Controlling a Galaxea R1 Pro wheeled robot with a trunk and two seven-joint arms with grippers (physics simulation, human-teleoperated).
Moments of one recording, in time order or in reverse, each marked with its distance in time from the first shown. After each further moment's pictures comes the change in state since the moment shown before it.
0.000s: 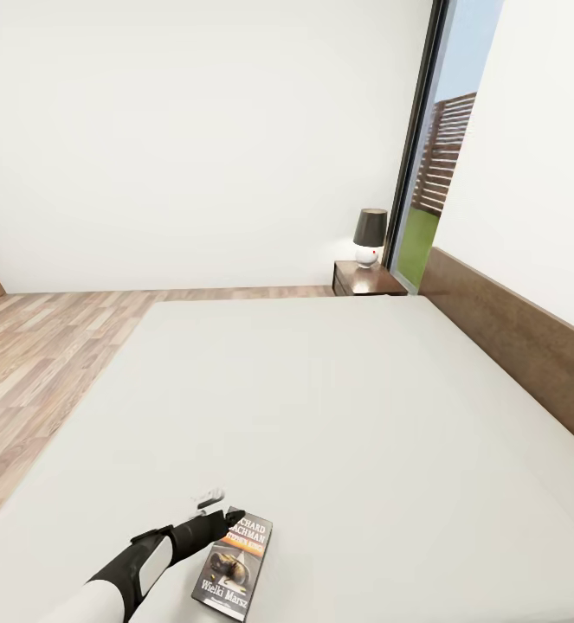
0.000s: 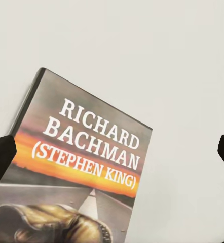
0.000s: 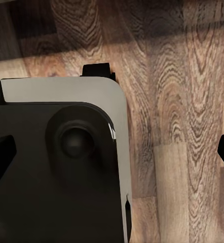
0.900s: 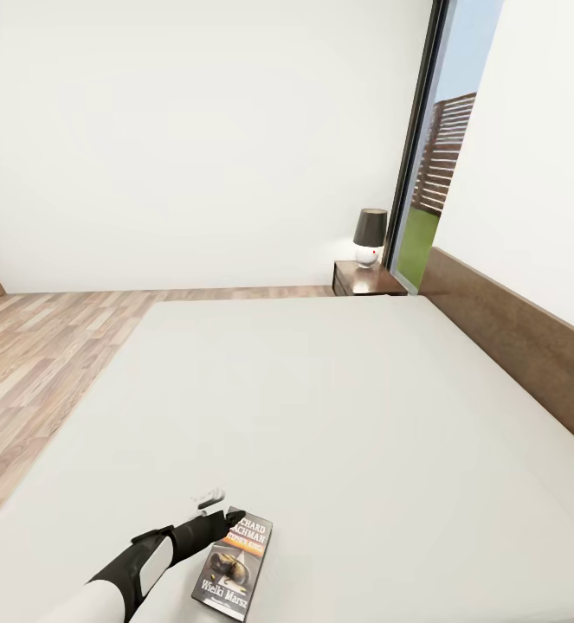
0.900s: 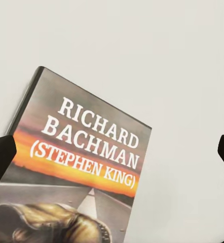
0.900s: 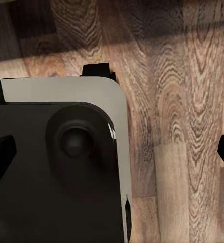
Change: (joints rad) left arm 0.000 -0.002 0.000 0.001 -0.001 0.000 0.002; right arm 0.000 0.000 0.000 0.000 0.000 0.000 0.000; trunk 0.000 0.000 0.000
